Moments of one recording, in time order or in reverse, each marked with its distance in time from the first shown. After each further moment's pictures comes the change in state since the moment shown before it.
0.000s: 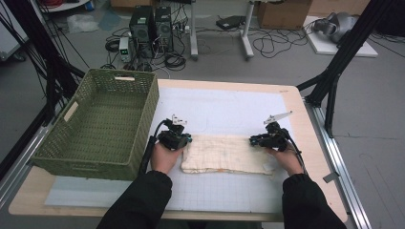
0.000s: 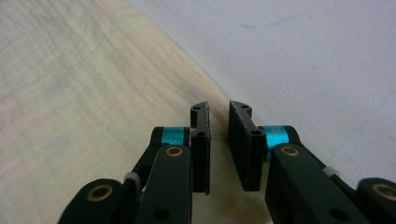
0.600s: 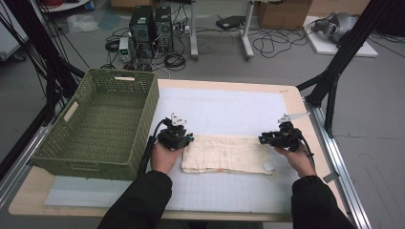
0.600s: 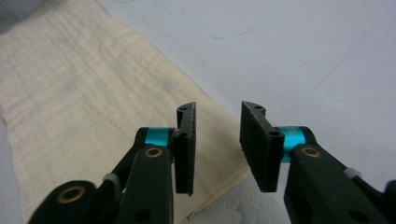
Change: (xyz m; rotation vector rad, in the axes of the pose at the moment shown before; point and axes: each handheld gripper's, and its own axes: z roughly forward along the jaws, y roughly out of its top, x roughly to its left) left arm -0.001 0.008 -0.011 -0.099 0.031 0.025; right arm -0.013 -0.009 -0.034 -0.080 -0.018 0.033
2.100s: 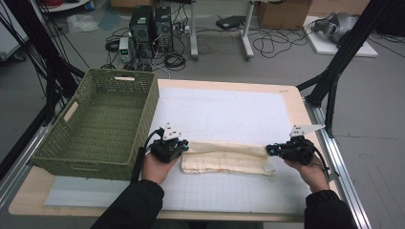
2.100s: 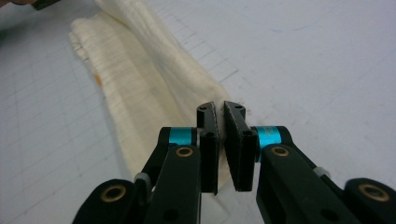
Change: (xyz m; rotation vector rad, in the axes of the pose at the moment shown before) left arm -0.019 -0.030 -0.048 -0.036 -0.106 0.099; right arm 0.035 -0.032 -0.040 -0.055 0.107 -0.098
